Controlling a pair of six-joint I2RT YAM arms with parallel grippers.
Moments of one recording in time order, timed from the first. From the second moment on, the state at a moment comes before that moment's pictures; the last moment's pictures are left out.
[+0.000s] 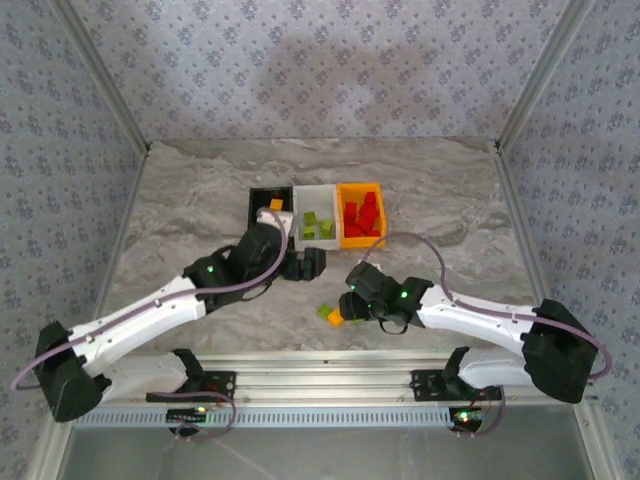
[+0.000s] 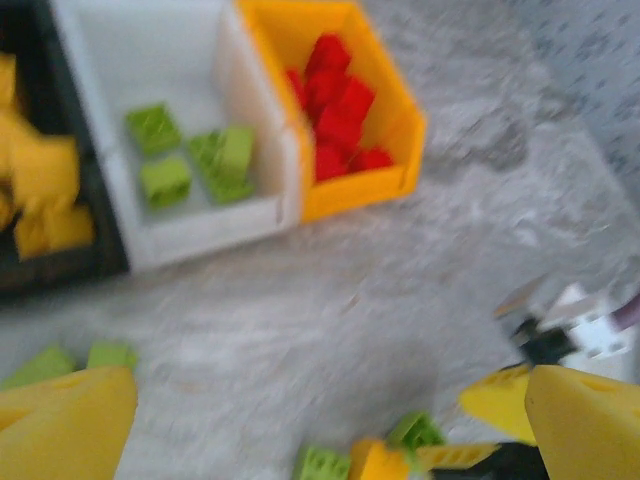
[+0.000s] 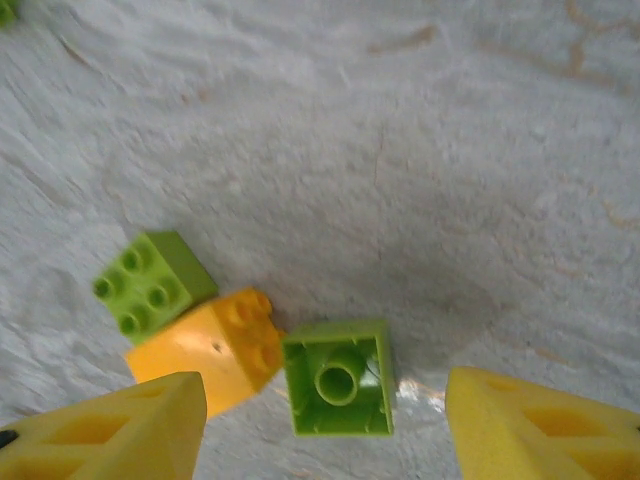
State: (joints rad) left arm -0.93 1.09 0.88 -0.44 -0.18 -0.63; right arm 0.98 1.25 0.67 -0.52 0.11 0.78
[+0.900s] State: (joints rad) left arm -0.93 0.77 0.63 -0.59 -0.31 -0.84; right arm 1.07 1.33 0.74 -0.59 0.27 0.77
